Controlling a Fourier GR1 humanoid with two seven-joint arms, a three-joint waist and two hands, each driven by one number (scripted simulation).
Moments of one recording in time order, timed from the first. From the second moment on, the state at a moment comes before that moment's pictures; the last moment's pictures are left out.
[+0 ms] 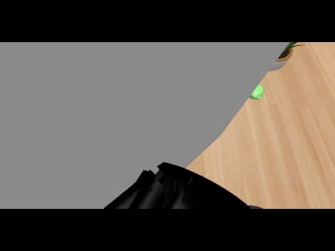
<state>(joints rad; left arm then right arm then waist) 0.36 0.65 -0.10 -1.92 0.65 -0.08 -0.41 -0.57 -0.01 0.58 -2.07 -0.38 -0.10 0.58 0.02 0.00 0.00</state>
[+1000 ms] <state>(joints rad) 0.34 0.57 -0.02 -1.92 0.60 -0.16 -0.33 -0.86 0.00 0.42 -1.51 -0.58 -0.14 0.31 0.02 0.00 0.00</state>
